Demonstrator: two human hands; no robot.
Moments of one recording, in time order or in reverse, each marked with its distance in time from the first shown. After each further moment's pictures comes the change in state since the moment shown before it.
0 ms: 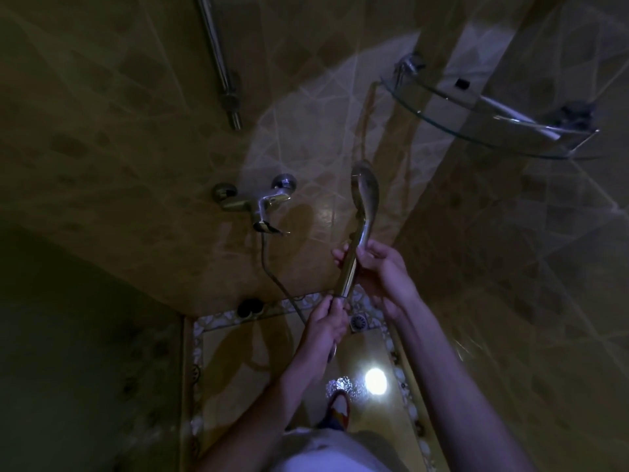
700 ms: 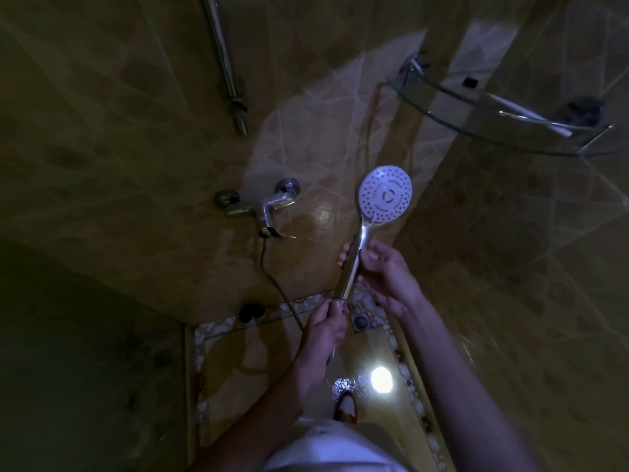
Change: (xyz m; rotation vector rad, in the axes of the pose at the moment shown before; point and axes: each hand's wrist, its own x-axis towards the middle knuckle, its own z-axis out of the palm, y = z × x) left_hand 0.004 0.007 -0.034 0.212 0.022 -0.069; right_hand 0.019 0.014 0.004 0.034 -0.023 0.007
